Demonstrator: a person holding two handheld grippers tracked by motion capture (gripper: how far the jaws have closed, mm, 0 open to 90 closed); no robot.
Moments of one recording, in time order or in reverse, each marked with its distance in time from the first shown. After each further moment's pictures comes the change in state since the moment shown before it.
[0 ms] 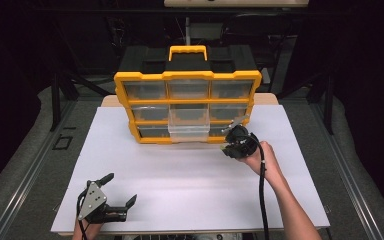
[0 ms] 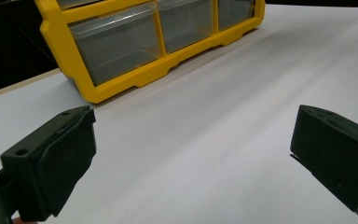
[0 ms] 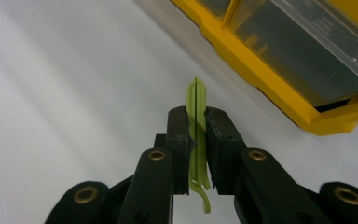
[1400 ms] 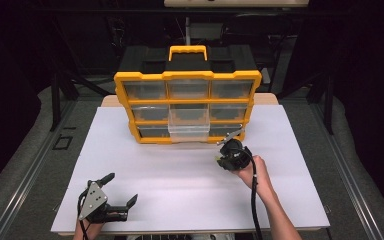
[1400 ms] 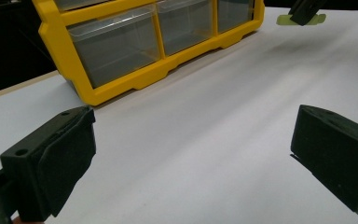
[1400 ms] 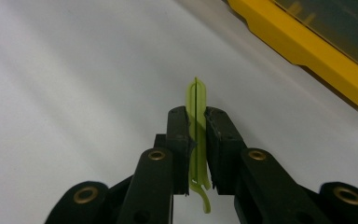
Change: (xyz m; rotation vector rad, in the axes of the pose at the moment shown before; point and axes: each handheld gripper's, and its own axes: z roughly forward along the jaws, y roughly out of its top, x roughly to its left) left arm -0.001 0.000 0.002 -0.008 0.001 -0.002; right arm 0.024 -0.023 0.029 -0.010 0.009 0.059
